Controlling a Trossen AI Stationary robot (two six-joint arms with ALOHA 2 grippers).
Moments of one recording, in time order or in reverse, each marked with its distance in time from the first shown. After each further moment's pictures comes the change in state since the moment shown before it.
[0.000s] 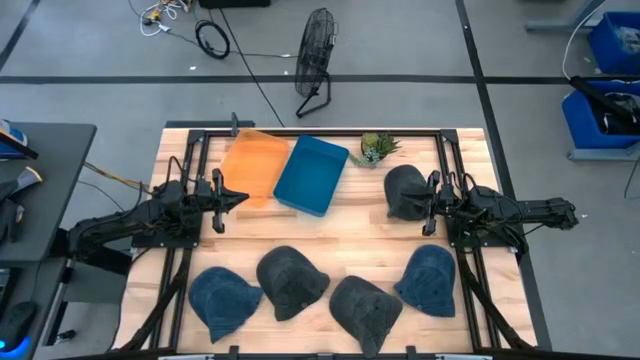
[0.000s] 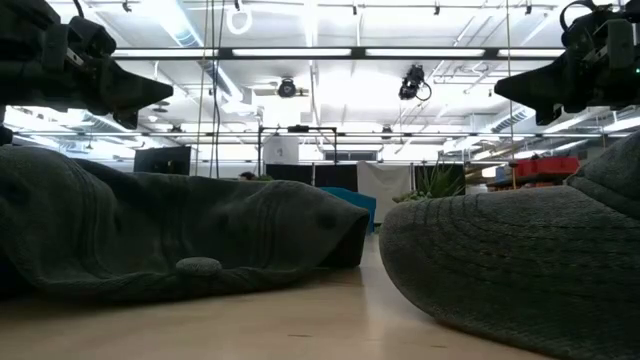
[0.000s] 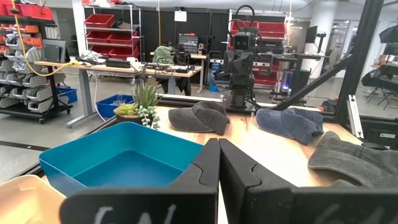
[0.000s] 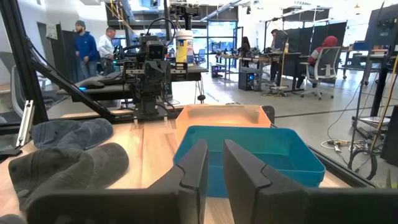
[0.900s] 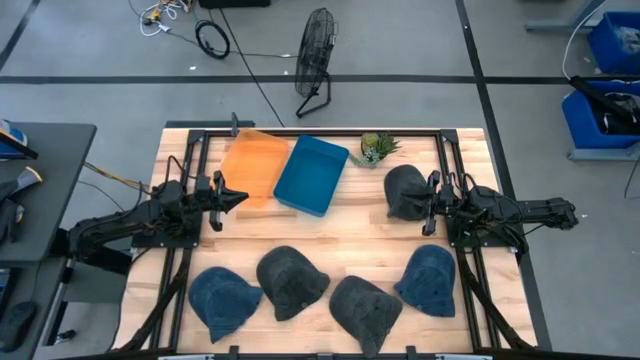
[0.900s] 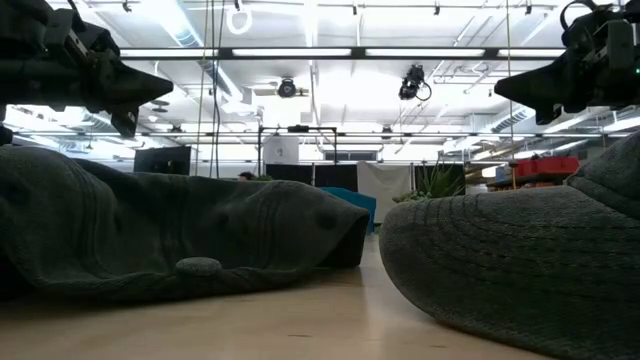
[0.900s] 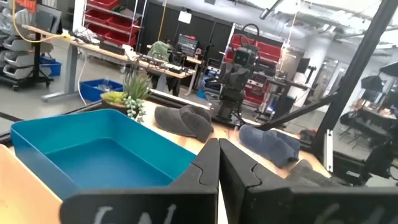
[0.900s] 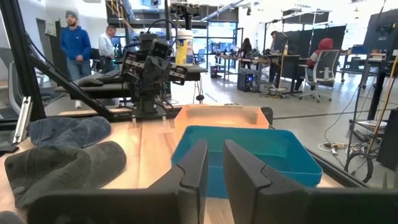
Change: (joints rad) left arm 0.000 0.000 0.000 0.025 0.000 -0.232; right arm 0.000 0.000 0.000 0.000 0.000 -0.002
